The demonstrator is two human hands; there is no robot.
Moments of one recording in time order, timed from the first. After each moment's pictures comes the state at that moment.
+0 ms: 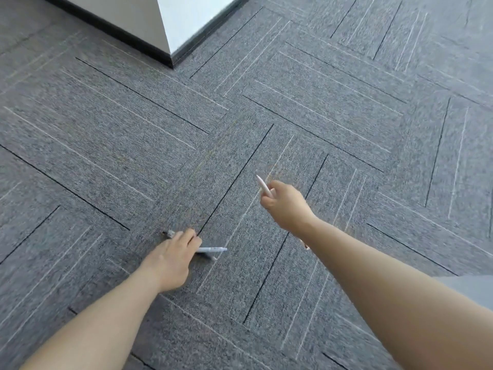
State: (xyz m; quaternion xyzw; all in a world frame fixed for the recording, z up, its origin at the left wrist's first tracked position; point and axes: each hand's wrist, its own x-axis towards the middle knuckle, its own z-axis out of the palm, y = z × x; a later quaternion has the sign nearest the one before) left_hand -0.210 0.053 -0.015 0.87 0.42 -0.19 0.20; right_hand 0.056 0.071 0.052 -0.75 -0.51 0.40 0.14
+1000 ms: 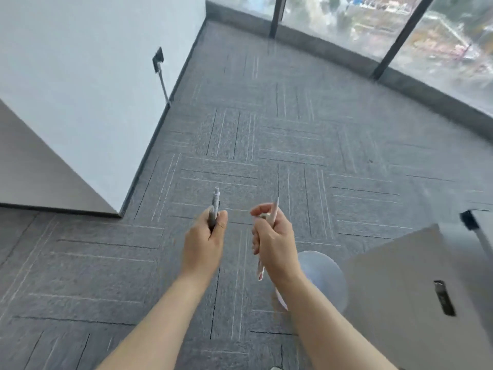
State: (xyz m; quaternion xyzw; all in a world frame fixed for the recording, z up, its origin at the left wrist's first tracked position) left_hand 0.019 0.026 0.643 0.69 0.43 0.29 0.51; right_hand 0.120 -0.060 0.668 -0.69 -0.19 0.34 0.61
